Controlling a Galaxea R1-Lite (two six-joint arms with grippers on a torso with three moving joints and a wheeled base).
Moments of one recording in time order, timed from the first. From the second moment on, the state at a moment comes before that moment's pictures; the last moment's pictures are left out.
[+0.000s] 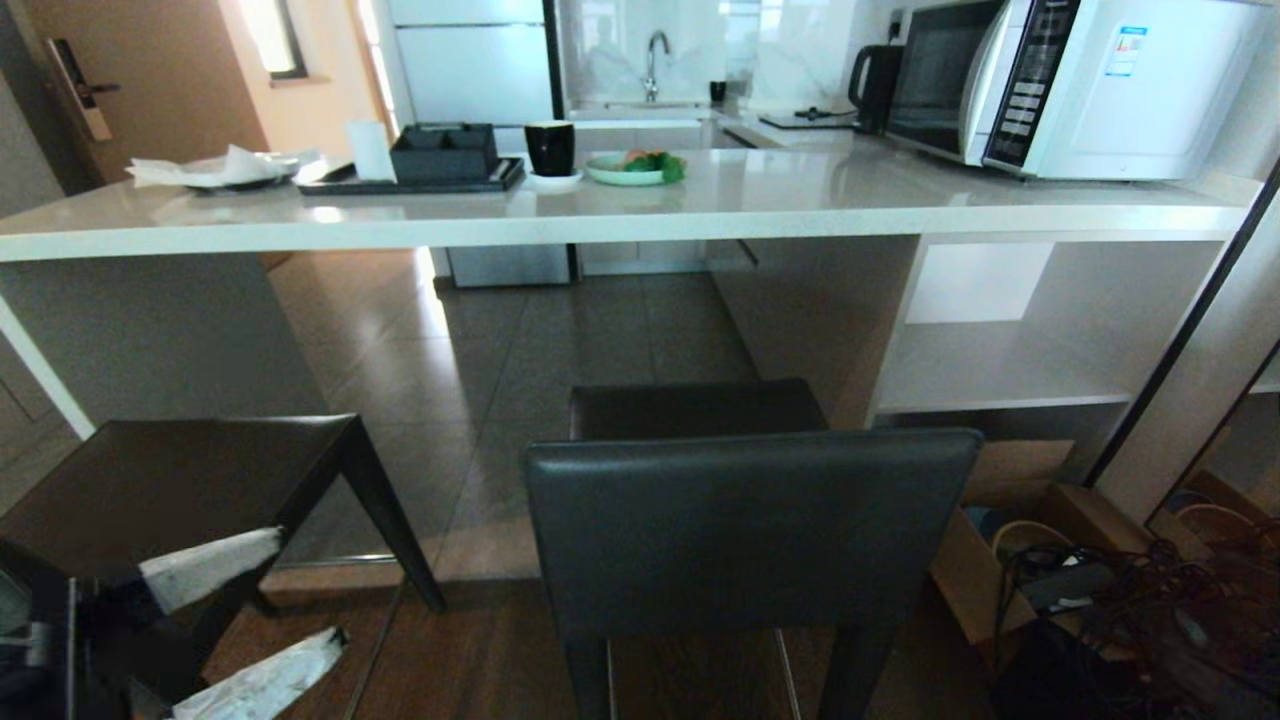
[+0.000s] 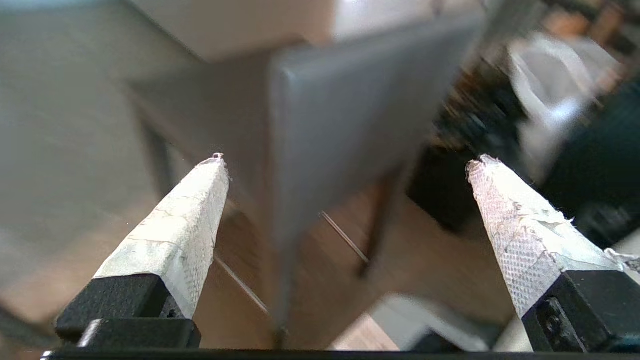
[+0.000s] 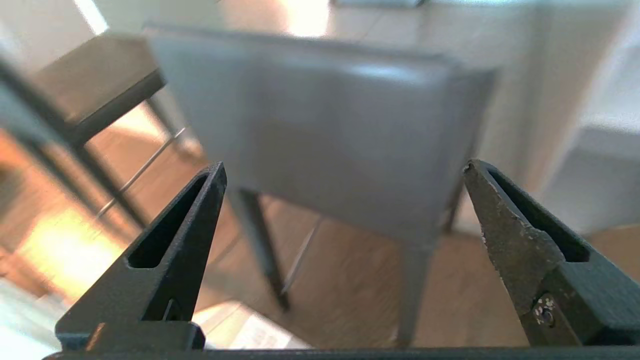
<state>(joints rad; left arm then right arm) -0.24 0.91 -0.22 -0.64 -0.54 -0.09 0.16 0.70 -0.26 -0.36 0.41 0.05</state>
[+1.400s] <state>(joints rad) -0.33 2.03 -0.34 -1.52 -0.60 -0.05 -0.27 1.73 -0.46 -0.98 1.46 -0.08</state>
